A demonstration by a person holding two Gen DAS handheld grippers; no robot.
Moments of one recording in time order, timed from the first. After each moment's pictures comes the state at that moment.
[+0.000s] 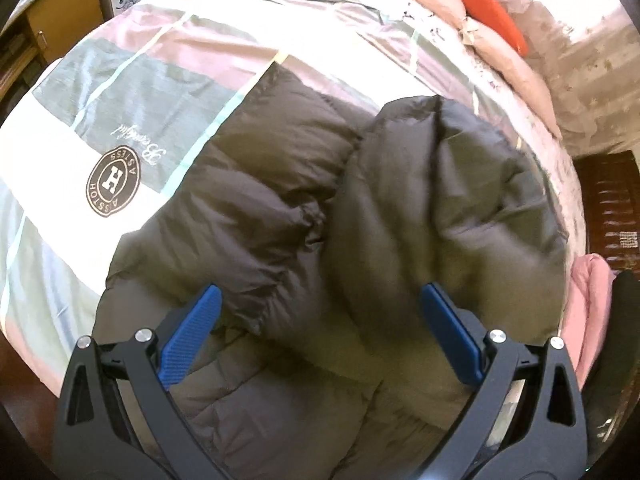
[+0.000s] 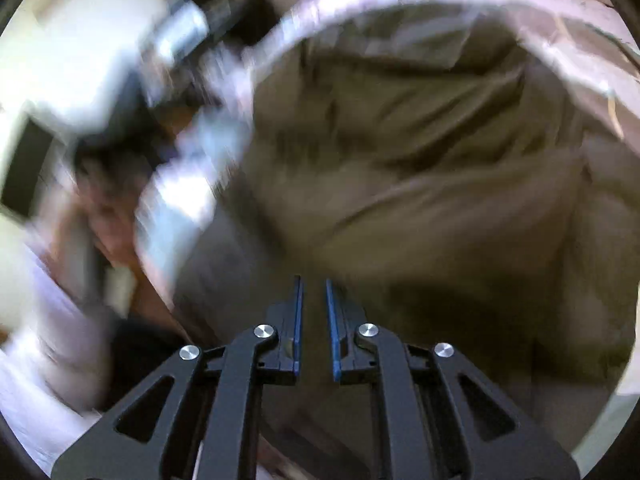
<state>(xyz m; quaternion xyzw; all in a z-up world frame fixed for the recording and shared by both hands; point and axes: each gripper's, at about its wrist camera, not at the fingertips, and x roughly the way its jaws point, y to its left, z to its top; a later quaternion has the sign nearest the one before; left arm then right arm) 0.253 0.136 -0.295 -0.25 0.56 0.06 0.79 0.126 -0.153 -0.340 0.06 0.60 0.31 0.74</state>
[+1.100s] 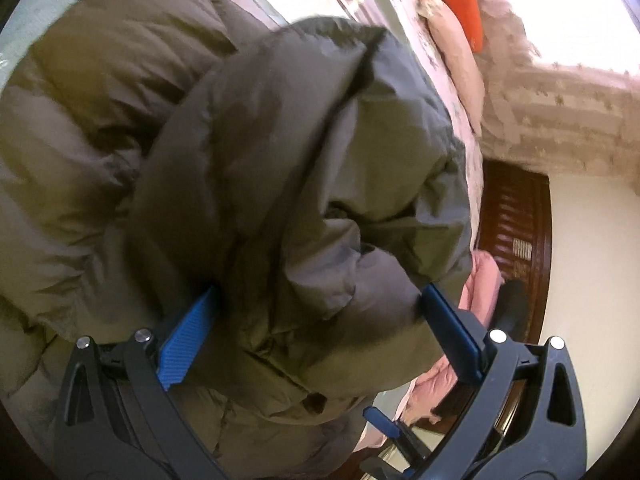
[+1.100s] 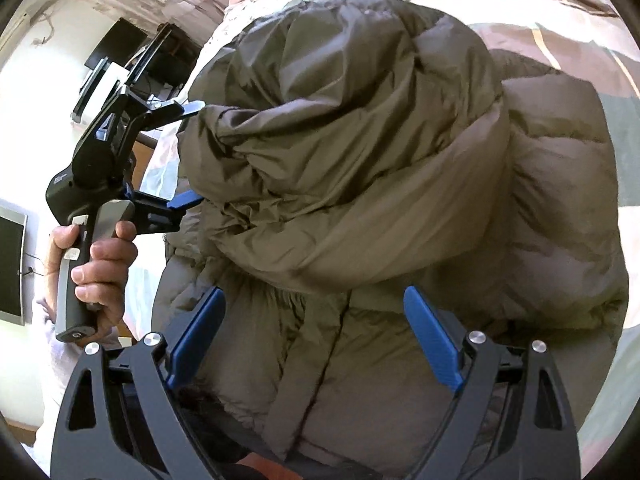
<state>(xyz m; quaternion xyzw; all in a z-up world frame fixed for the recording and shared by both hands) 0.323 0.095 -0.364 -0.44 0.58 -0.12 0.68 0.161 -0.186 -0.334 0.18 0.60 0.20 0.75</state>
